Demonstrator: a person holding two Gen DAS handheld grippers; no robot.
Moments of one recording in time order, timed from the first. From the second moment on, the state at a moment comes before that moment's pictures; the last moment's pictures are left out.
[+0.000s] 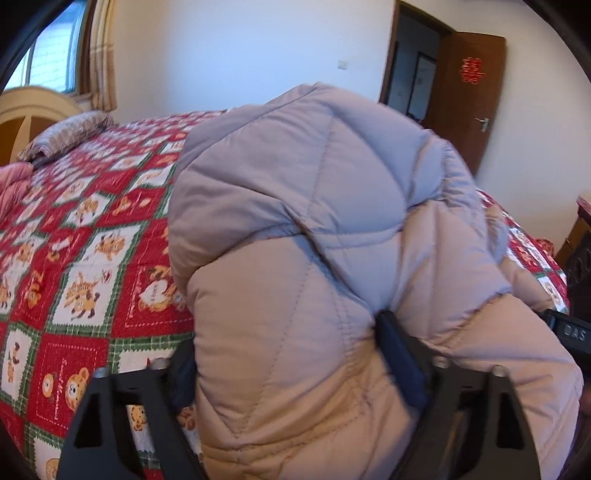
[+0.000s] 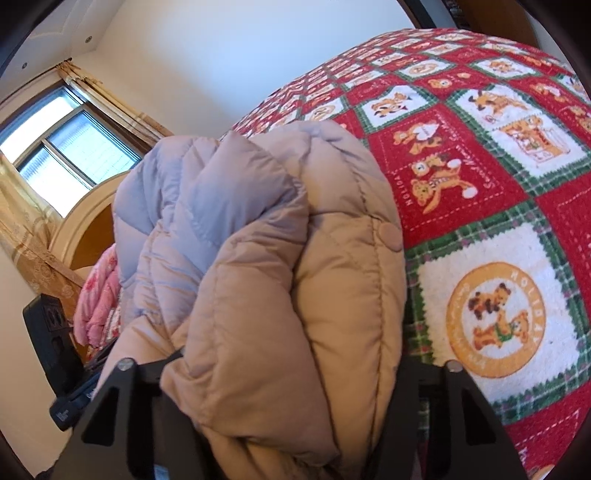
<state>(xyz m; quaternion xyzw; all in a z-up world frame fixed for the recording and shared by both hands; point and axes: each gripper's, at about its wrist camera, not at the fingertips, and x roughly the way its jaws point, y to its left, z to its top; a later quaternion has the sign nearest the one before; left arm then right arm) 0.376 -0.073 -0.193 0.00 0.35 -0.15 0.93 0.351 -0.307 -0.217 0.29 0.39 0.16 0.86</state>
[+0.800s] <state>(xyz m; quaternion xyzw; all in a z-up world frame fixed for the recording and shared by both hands) 0.267 0.026 -0.047 0.03 0.19 -0.09 0.98 0.307 -0.206 -0.100 0.28 0.27 0.30 0.87</state>
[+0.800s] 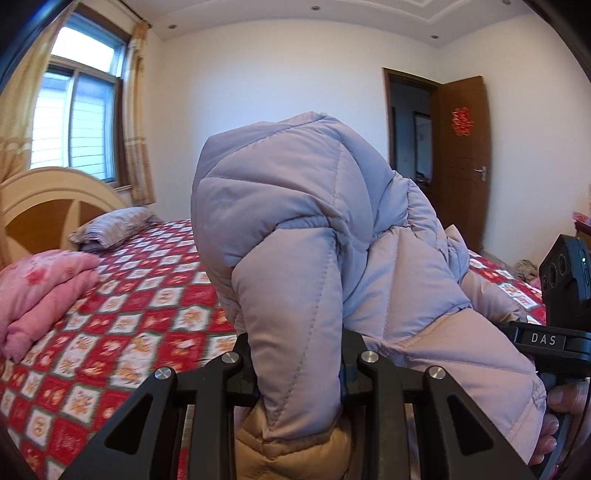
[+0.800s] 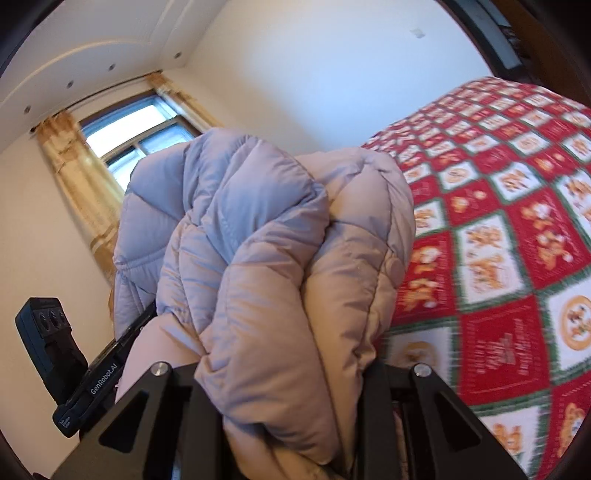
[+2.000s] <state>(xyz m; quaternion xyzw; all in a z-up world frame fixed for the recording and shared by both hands) 0.252 0.216 -0.113 -0.04 0.26 0.06 0.96 0.335 0.028 -0.125 0.06 0.38 0.32 0.86</state>
